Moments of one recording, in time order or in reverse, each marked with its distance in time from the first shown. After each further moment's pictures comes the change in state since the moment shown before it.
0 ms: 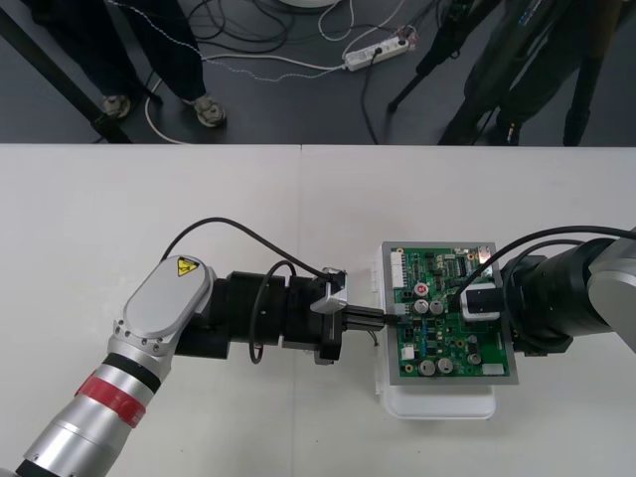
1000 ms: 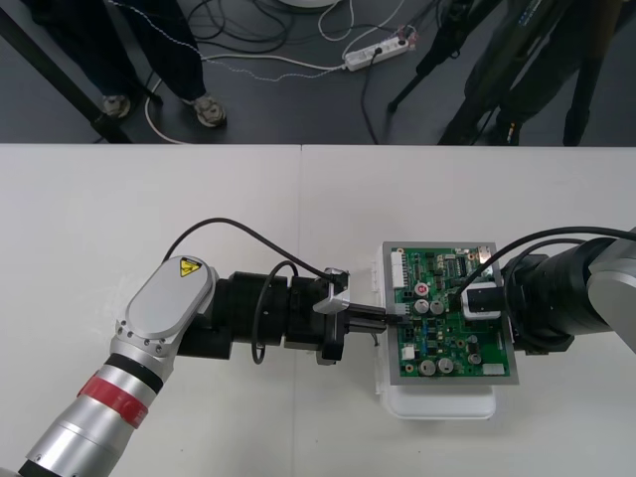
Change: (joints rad) right arm 0.000 0.000 0.000 0.000 0.013 0.000 0.000; left arm 0.000 -0.006 0.000 0.000 -0.008 0.004 0.000
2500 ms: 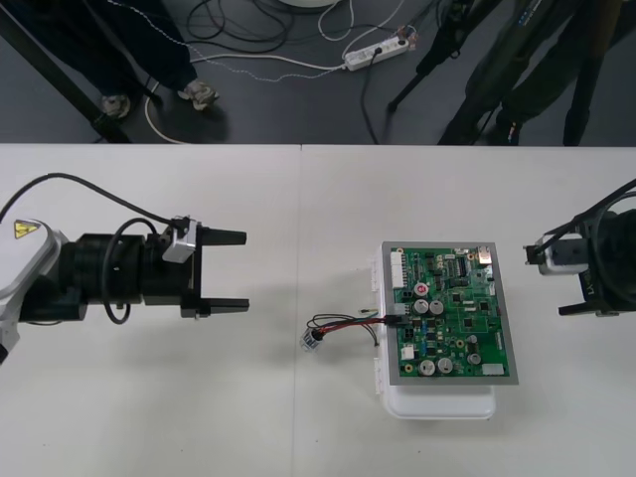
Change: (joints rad) right arm -0.001 -0.071 -0.349 0.171 -0.407 0.000 0.314; left arm 0.000 0.419 0.122 -0.010 0.277 -0.049 0.000
